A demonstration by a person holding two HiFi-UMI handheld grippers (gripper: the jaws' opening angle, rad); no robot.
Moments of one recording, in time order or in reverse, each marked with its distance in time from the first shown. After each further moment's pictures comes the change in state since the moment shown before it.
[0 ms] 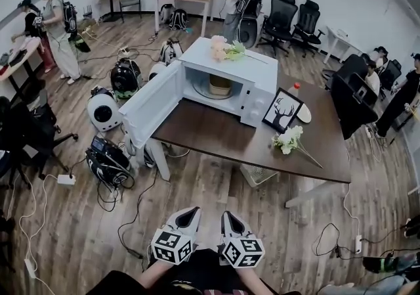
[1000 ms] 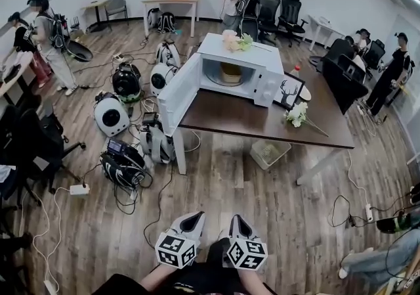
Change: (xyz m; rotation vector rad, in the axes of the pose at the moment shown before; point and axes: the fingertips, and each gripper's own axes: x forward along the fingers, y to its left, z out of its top) left arm -0.195 0.061 -0.027 0.041 0.064 -0.138; right arm -0.066 0.155 -0.104 0.103 -0.034 -0.278
